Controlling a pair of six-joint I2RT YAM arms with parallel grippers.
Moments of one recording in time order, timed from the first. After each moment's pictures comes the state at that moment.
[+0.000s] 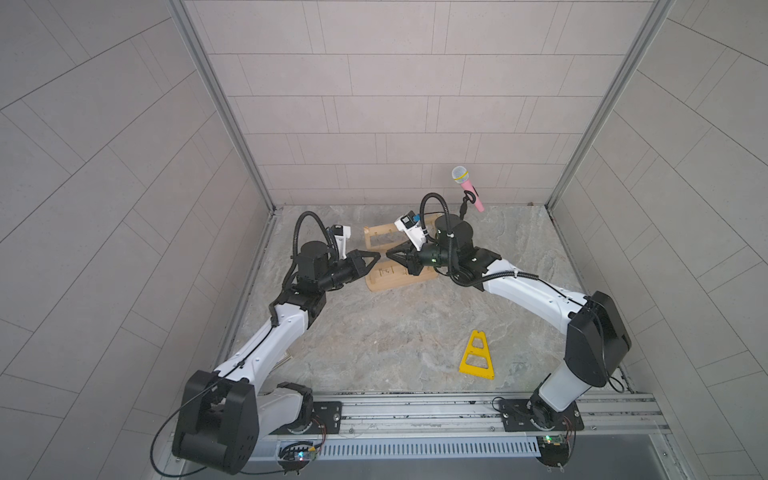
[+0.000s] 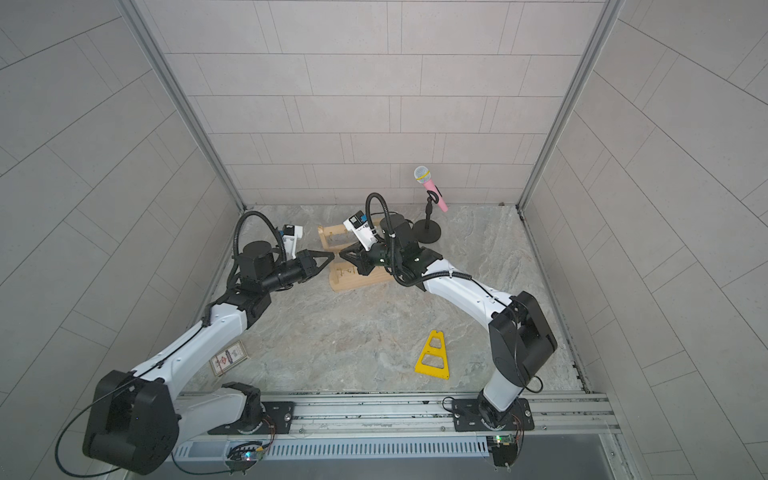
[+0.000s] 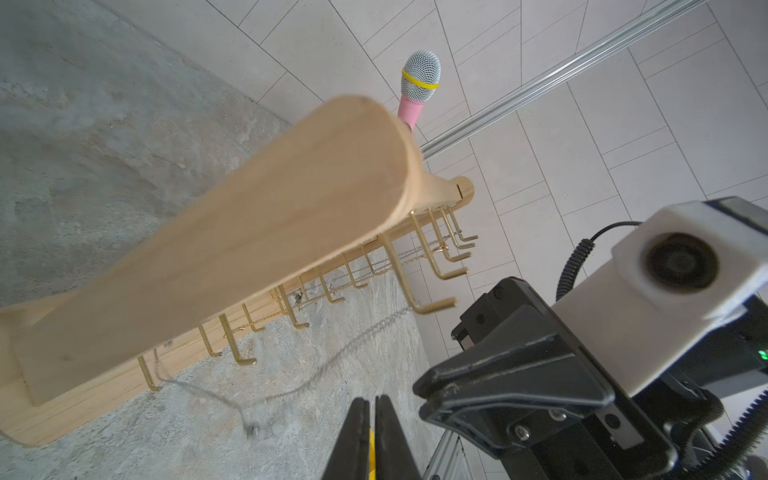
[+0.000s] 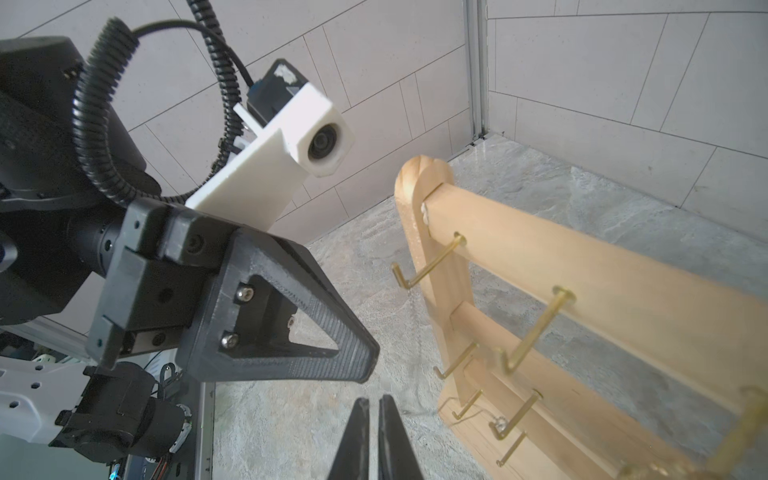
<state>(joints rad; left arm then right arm) -0.24 1.19 0.72 0.18 0.65 -0.83 0.63 1.63 1.28 -0.01 -0.54 0.13</state>
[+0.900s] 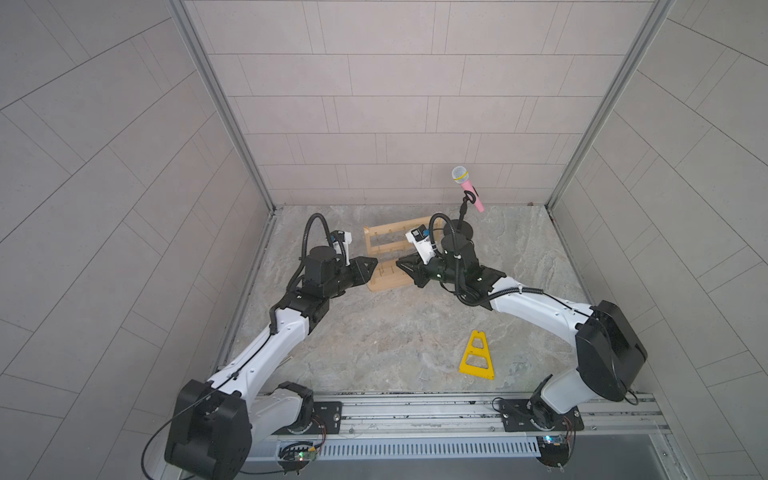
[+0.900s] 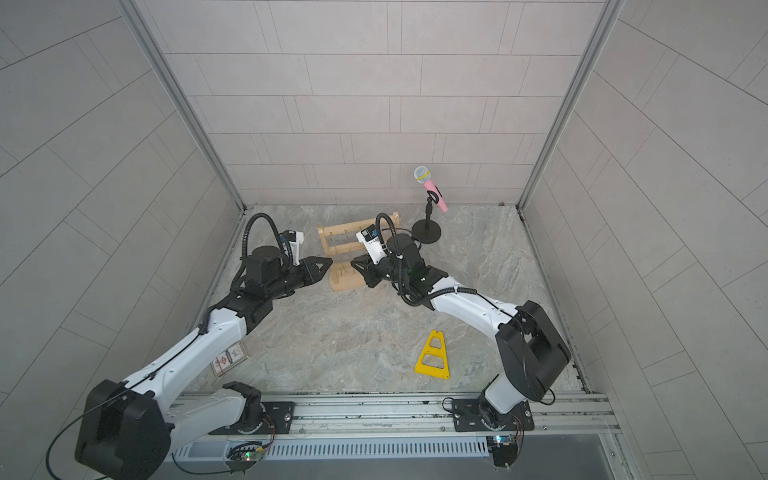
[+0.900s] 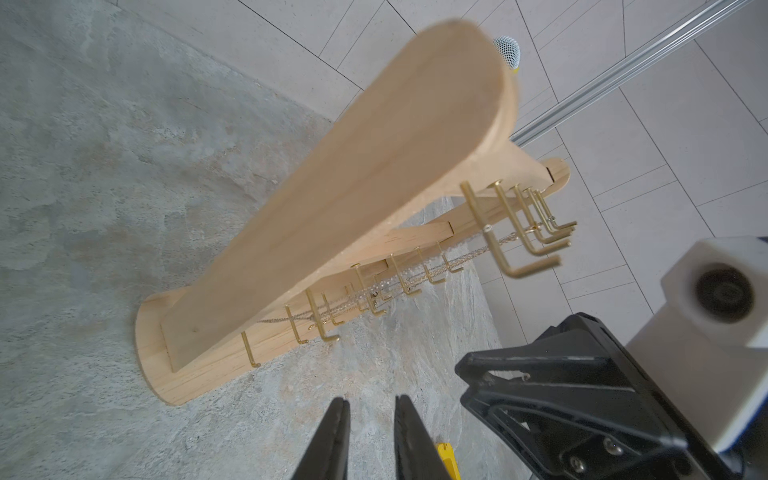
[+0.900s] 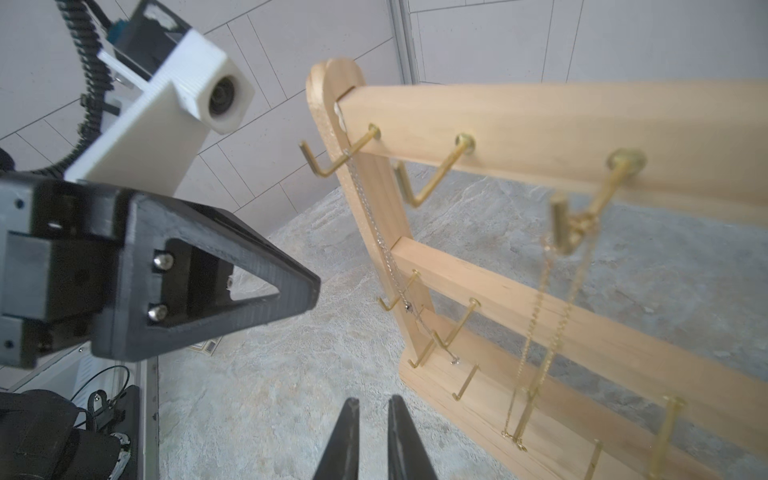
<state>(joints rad) -0.33 1.14 0.74 0.00 0.37 -0.65 0.66 1.55 1.06 0.16 -0.34 0.19</state>
